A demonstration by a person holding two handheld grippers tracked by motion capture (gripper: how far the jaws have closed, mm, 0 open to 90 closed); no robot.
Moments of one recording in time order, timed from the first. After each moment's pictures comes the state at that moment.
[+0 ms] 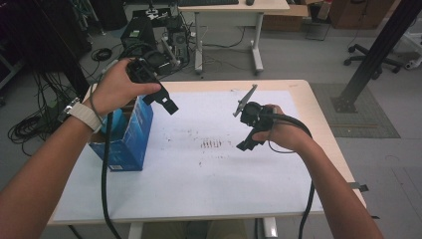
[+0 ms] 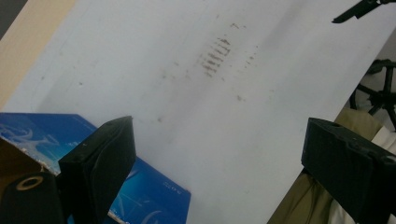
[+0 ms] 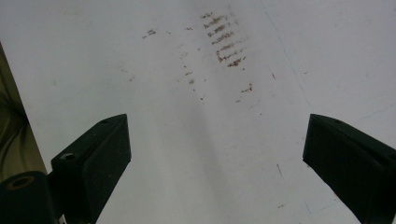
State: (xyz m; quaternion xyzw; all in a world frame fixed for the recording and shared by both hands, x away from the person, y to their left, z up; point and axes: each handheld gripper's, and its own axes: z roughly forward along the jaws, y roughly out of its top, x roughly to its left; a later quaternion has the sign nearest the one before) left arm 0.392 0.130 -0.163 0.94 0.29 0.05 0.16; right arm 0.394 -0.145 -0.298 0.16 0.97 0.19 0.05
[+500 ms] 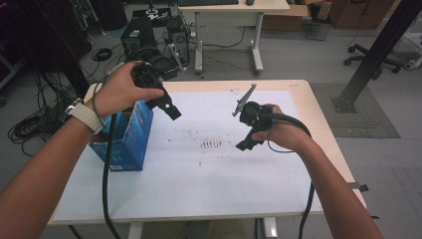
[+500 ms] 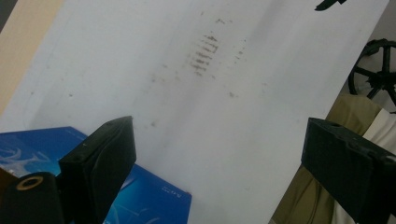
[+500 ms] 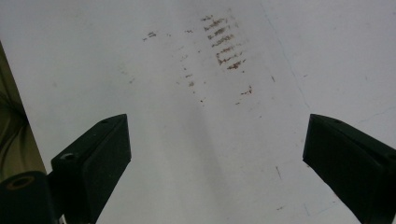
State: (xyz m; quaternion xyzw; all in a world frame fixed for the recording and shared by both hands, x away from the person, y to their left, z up) left arm 0.389 0.119 -0.168 0.95 0.25 0.04 0.15; right arm 0.395 -0.144 -0.297 0.16 0.97 0.19 0.05
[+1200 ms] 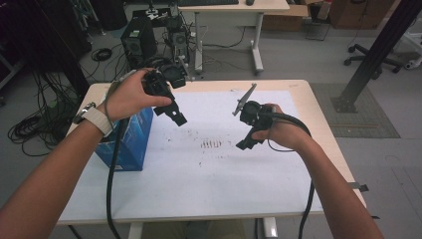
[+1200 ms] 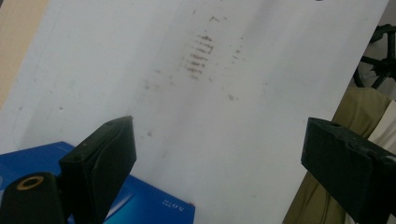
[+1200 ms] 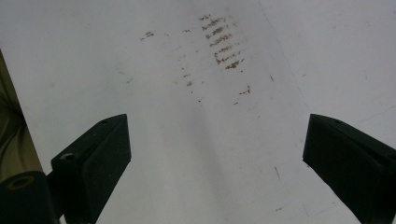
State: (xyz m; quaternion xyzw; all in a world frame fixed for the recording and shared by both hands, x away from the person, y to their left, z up) left arm 0.394 0.105 -0.190 0.96 0.23 0.04 0.14; right arm 0.398 -0.144 -0.299 0.16 0.97 0.19 0.05
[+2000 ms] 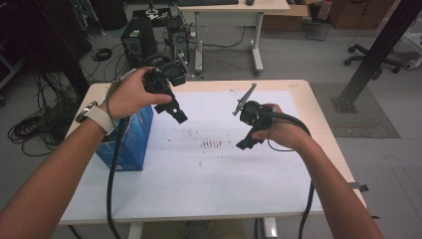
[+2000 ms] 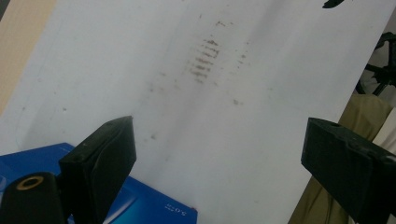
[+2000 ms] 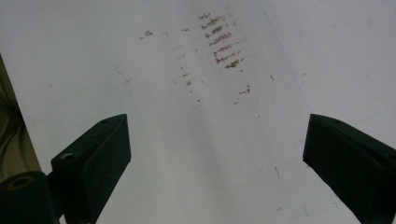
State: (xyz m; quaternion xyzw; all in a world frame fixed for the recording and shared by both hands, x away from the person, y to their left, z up) left arm 0.400 0.109 -0.190 0.96 0.24 0.05 0.15; right arm 0.399 -0.144 -0.301 0.16 0.97 0.19 0.05
